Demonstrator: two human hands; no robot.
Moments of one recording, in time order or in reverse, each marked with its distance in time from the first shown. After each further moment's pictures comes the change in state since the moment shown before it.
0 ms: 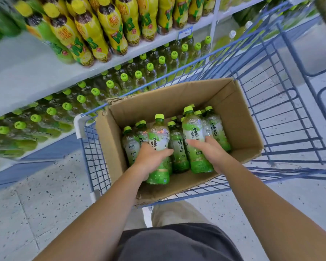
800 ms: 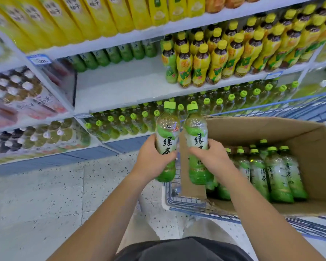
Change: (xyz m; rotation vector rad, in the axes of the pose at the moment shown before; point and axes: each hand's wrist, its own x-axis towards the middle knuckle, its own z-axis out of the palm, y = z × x) left_hand -0.131 -0.040 -0.212 -0.129 0.432 0.417; right_hand -0.083 -0.091 0.225 -0.270 -0.152 -0.351
